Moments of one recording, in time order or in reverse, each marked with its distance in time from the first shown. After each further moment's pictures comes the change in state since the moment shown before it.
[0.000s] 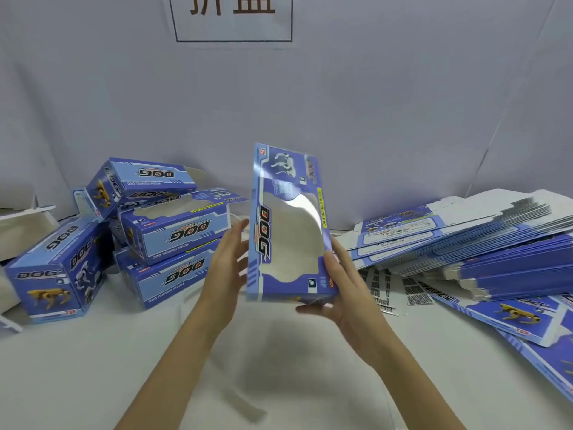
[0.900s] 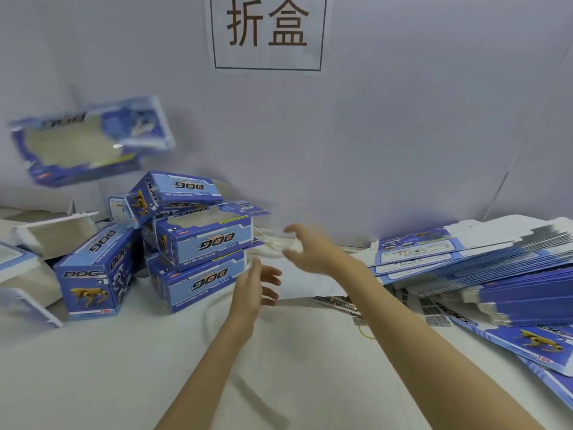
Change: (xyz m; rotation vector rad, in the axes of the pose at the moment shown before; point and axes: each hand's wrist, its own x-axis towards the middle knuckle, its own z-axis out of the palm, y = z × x) left_hand 0.016 -0.035 -0.016 0.149 0.137 -0.050; right_hand 0.118 -0.044 0.064 -1.388 -0.159 -0.066
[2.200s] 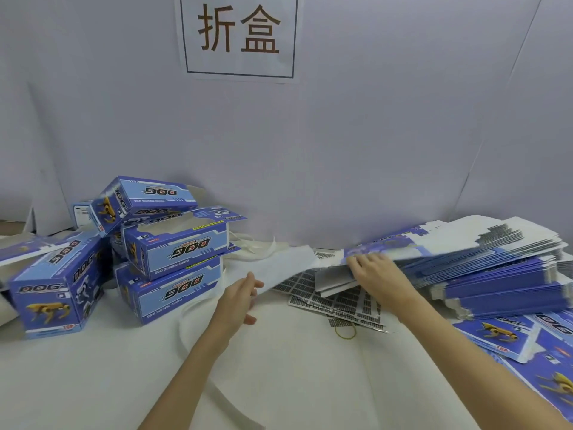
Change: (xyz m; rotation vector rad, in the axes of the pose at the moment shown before) left_hand 0.011 -0.019 0.004 0.262 -0.104 -0.021; right_hand -0.066 0.161 -0.021 -0.975 0.122 0.010
